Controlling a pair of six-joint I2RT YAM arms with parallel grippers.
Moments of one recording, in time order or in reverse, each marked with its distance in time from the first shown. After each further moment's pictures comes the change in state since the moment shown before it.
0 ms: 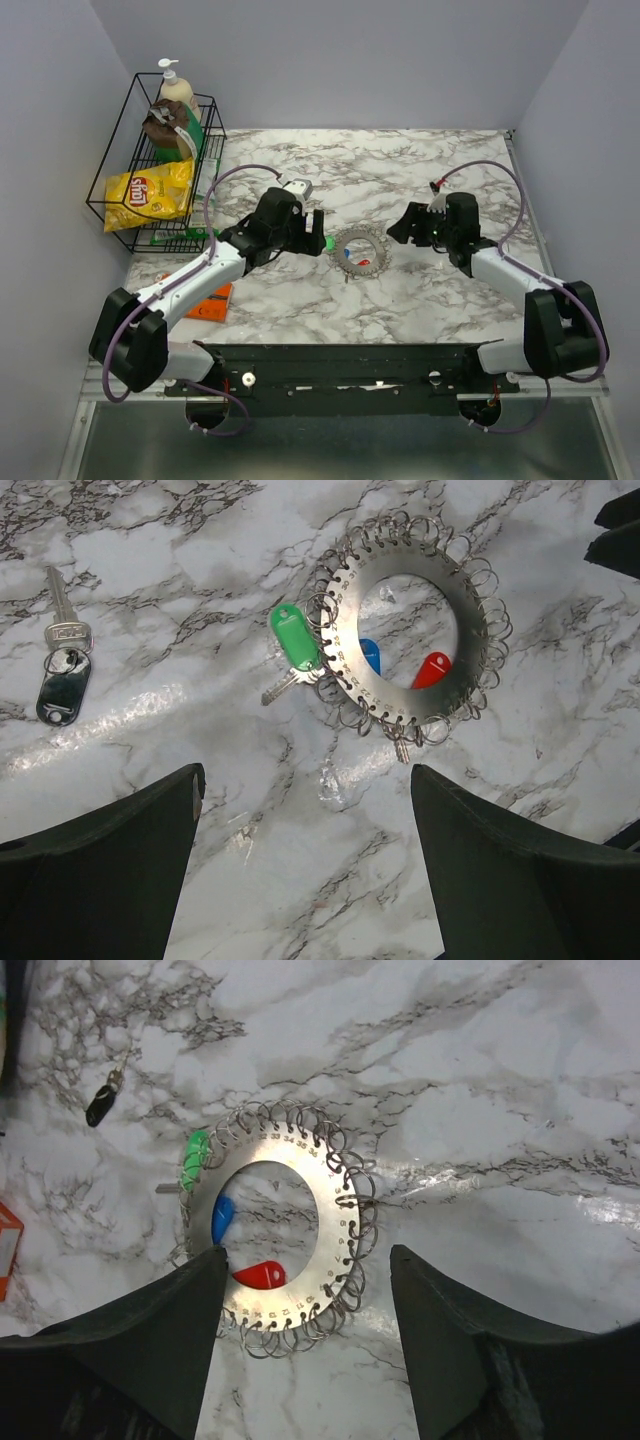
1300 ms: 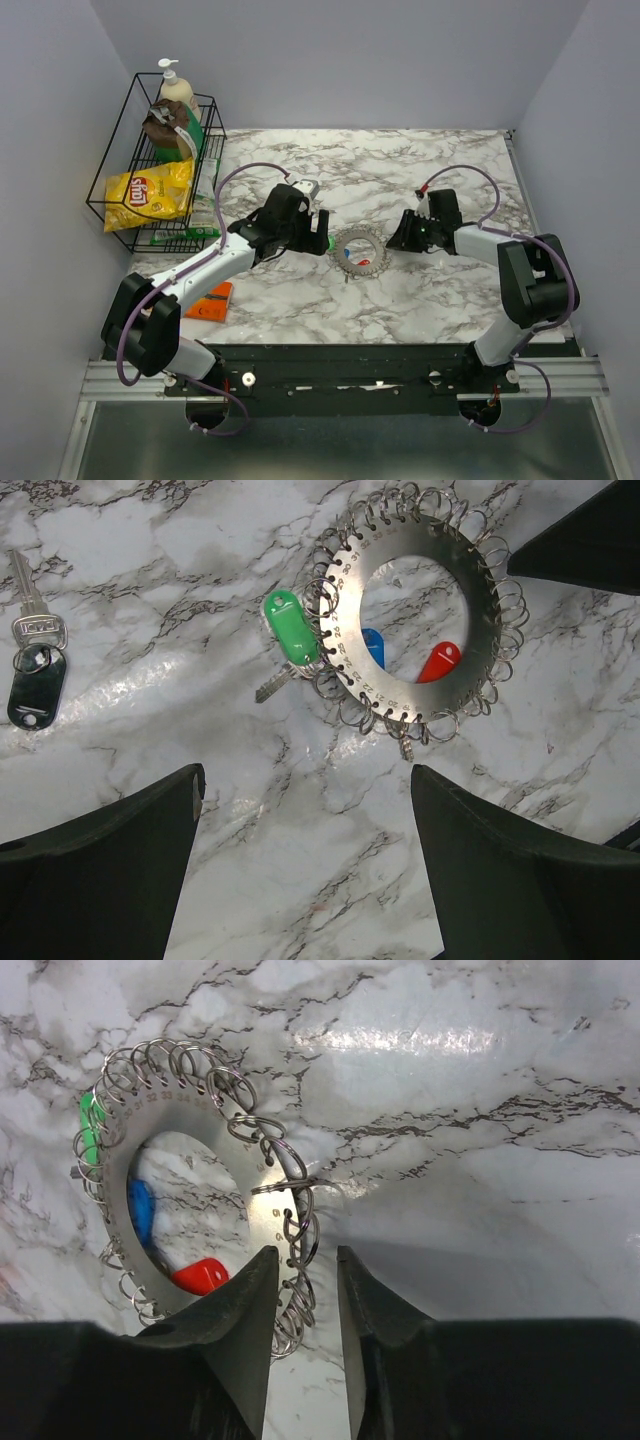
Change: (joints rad) left arm 0.000 0.101 0.060 -0.037 0.027 0.005; right arm 0.001 0.329 0.168 -0.177 -0.033 0.048
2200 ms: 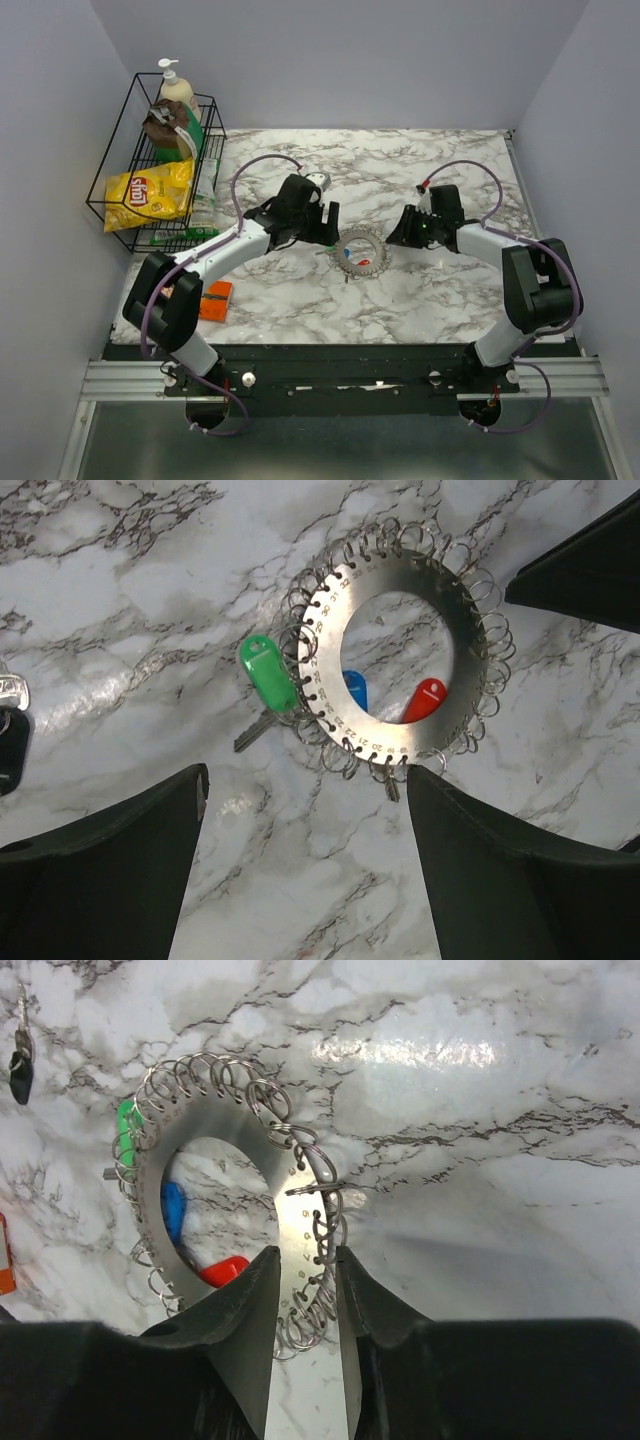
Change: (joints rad) left arm 0.000 0.137 0.098 0.030 0.035 0.005; right arm 0.000 -0.026 0.014 -0.019 -0.011 0.008
